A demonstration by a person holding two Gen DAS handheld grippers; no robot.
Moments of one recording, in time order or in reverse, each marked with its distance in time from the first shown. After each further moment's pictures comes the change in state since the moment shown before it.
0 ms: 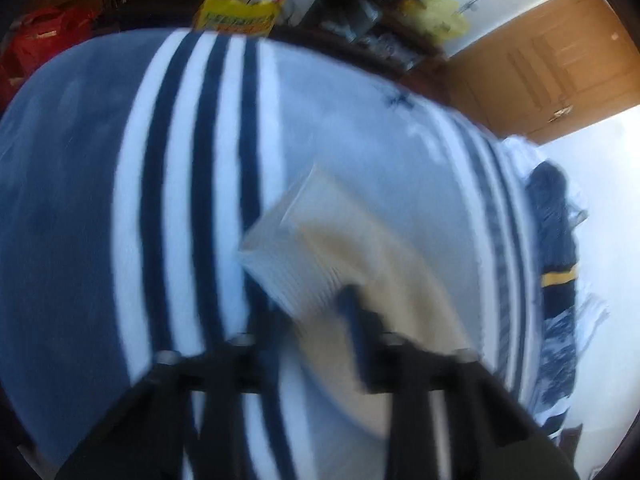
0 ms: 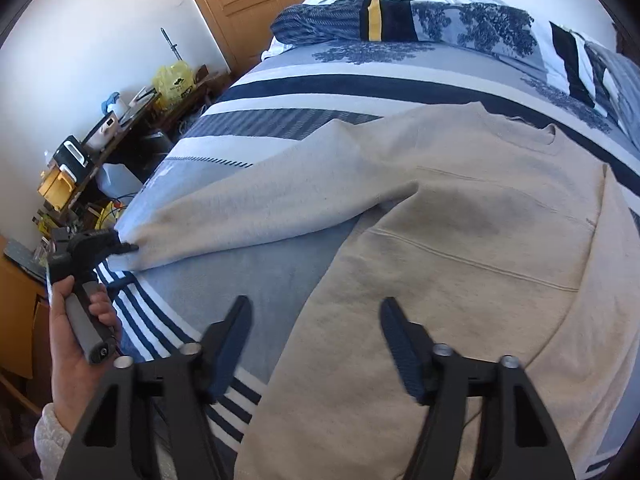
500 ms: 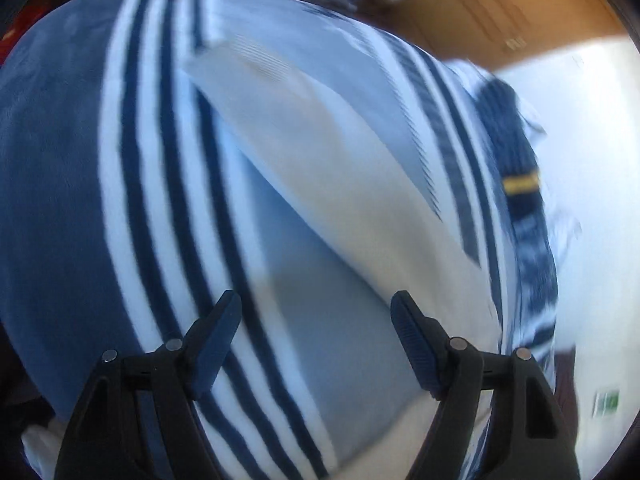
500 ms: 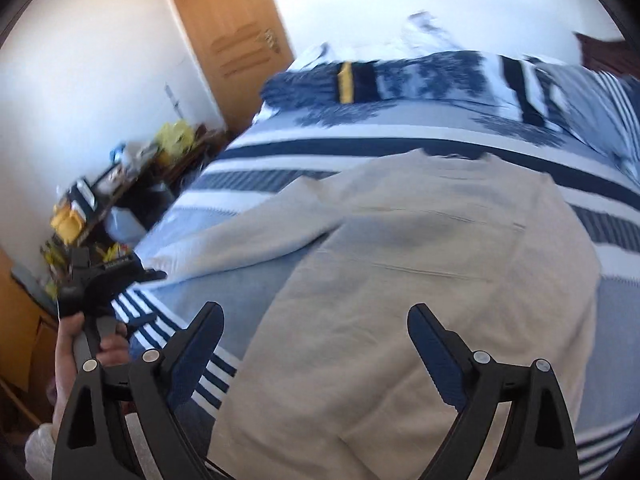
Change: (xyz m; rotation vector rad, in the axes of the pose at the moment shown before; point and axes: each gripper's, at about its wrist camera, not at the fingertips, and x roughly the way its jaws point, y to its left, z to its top) left arm -0.024 -0.015 -0.077 0.091 0.197 -0.100; right arm -0.104 -0.031 -0.048 -0.006 -0.219 -0.037
